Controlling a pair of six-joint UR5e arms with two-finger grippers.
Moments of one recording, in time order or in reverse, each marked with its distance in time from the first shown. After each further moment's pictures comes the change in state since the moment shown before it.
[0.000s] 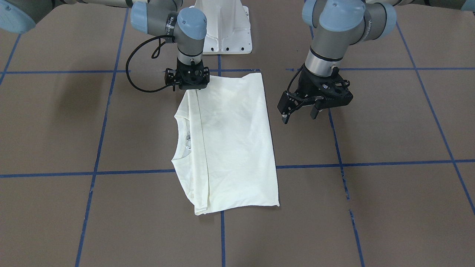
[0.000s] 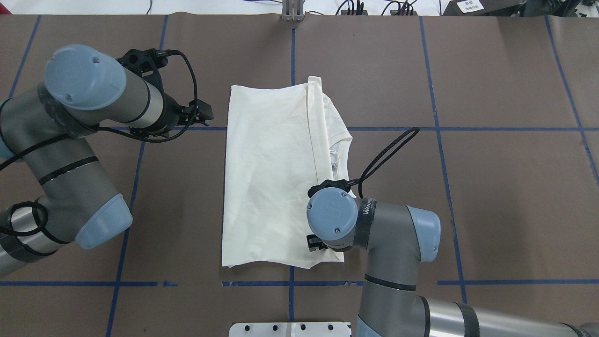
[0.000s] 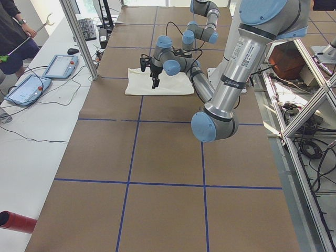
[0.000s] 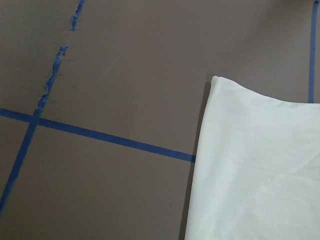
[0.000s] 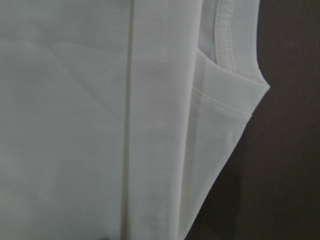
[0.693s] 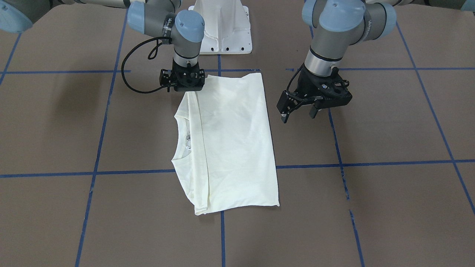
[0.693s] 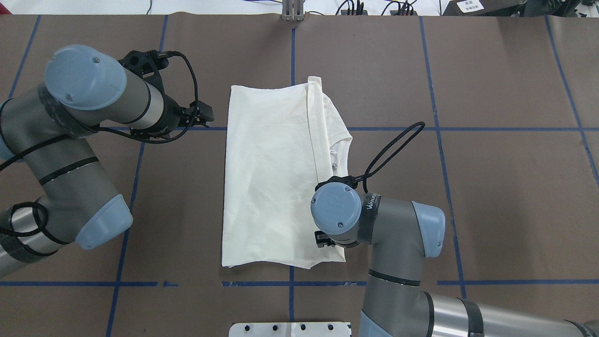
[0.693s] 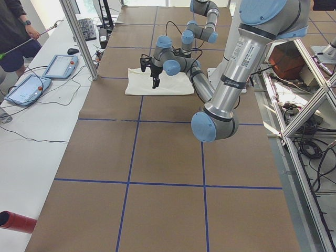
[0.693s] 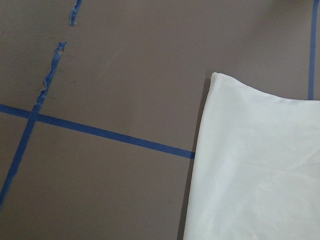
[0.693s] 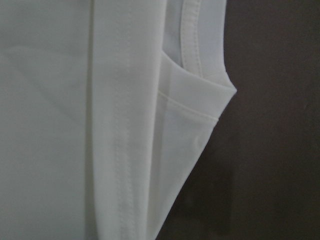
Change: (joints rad) left arm 0.002 0.000 0.001 0.000 -0.013 -0.006; right arm 0.018 -0.009 0.010 -0.054 -0.001 -0.015
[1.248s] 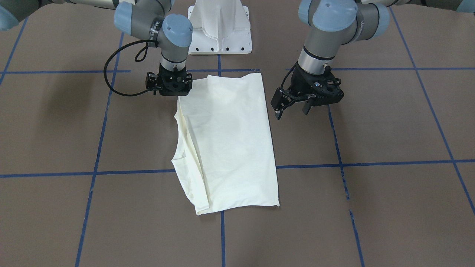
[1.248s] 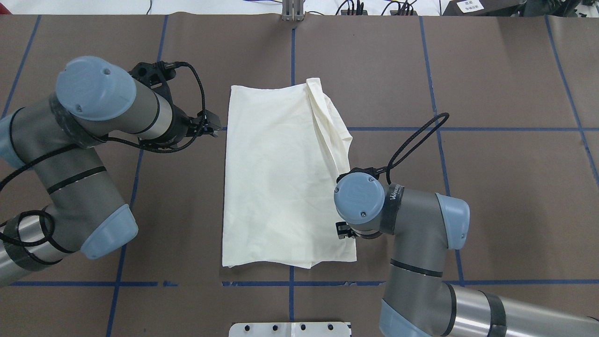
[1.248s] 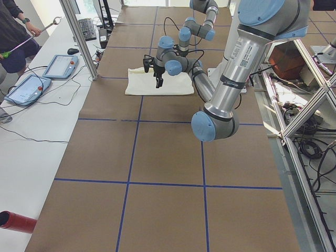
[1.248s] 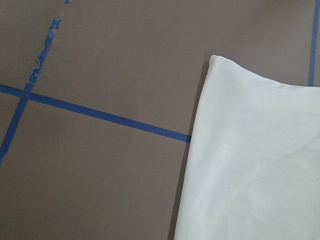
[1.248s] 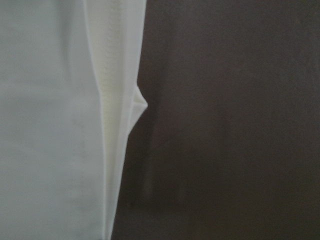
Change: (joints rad) left arm 0.035 -0.003 -0.001 -0.005 -0.005 -0.055; right arm 0.043 -0.077 0.054 -0.021 0.000 -0.021
